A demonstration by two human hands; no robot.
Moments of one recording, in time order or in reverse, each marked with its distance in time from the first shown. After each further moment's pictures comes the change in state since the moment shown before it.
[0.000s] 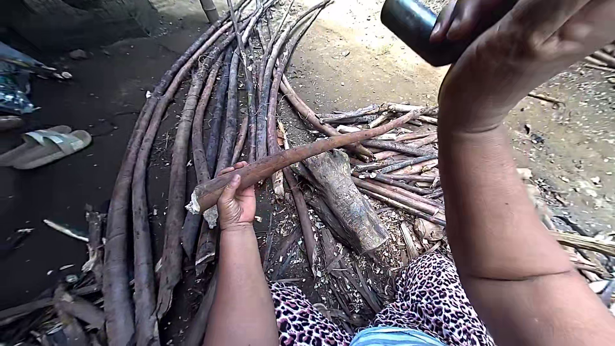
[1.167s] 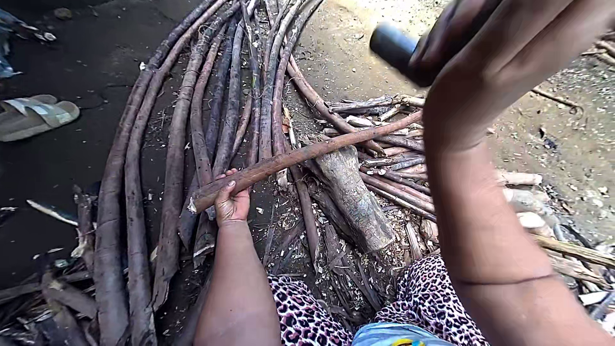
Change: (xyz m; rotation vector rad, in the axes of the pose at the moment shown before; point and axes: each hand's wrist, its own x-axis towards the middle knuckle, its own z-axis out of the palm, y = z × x) left_hand 0.014 -0.020 -0.088 -0.129 0.282 -0.059; right_hand -0.050 0.028 0.028 -0.248 -0.202 0.085
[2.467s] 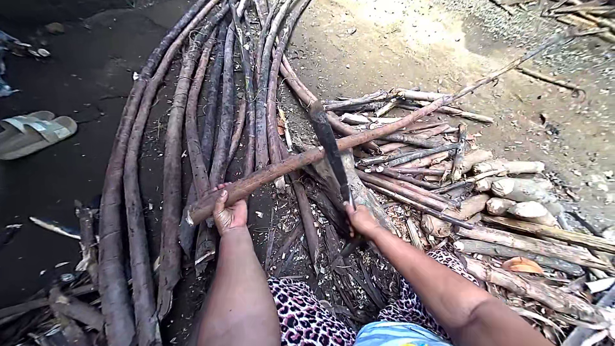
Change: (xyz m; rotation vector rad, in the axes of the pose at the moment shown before) left_hand -0.001 -0.007 -0.012 -0.012 0.084 0.066; right_hand -0.271 0.040 -0.050 -0.118 -0.669 1.648
